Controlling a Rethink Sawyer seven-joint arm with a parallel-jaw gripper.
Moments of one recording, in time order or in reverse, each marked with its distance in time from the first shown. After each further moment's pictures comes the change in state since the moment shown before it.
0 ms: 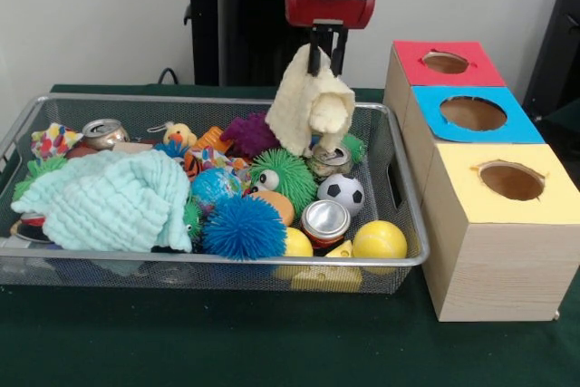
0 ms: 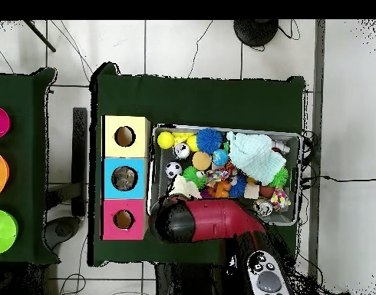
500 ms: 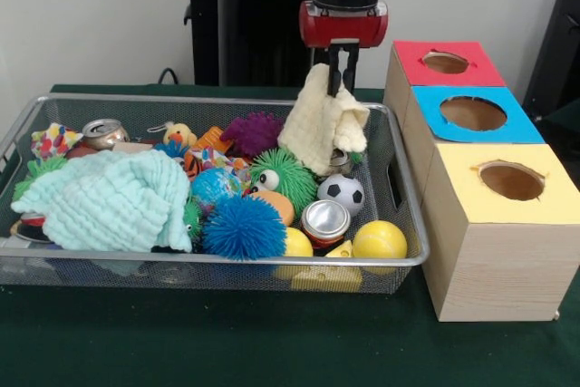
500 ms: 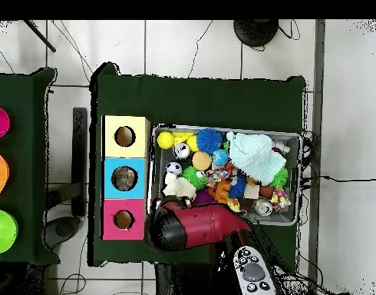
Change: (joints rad) arm 0.028 0.055 0.000 0.039 -0.066 -0.215 0.000
